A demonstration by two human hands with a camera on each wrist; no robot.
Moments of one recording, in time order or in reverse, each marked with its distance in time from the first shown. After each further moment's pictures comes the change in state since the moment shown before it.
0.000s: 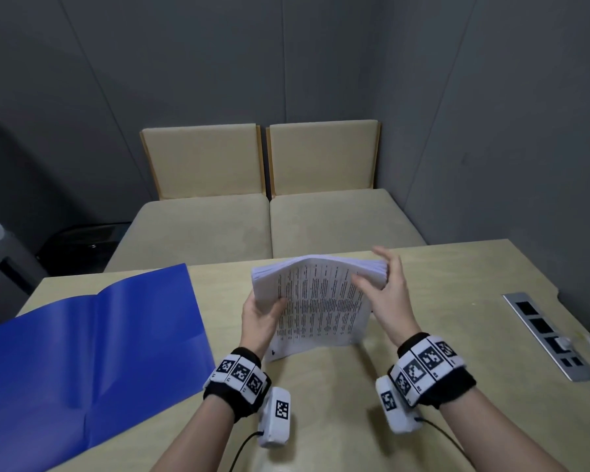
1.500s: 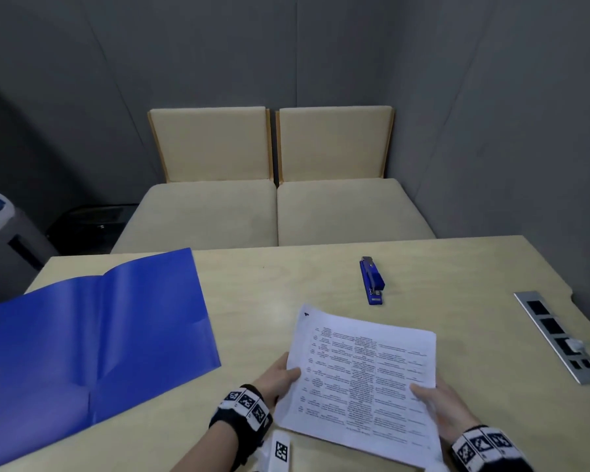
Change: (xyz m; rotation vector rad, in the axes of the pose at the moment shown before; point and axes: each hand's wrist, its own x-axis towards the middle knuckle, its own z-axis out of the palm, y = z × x) left_hand -0.047 -0.104 -0.019 0.179 -0.472 -0.716; right_hand -0.076 0.166 -0.107 0.130 -0.069 0.936
